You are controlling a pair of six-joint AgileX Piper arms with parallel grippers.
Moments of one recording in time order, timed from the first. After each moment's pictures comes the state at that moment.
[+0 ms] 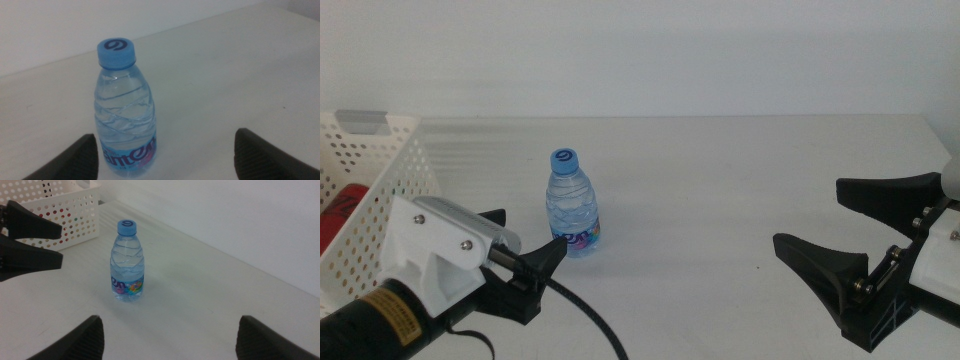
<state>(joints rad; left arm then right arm) -0.41 1.15 -0.27 0.27 -0.56 -0.22 0.68 0.82 -0.52 -0.08 0.05 0.00</state>
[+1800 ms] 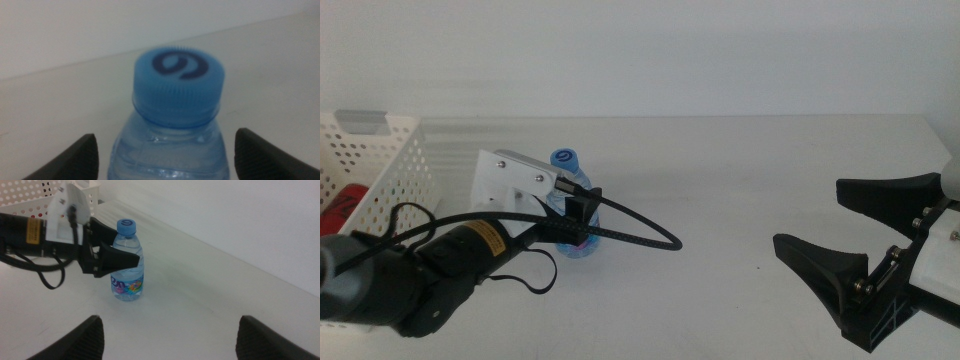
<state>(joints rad) -0.32 1.76 -0.57 0.27 -0.90 -0.20 0.68 0.82 -0.52 -0.08 0.05 0.00</state>
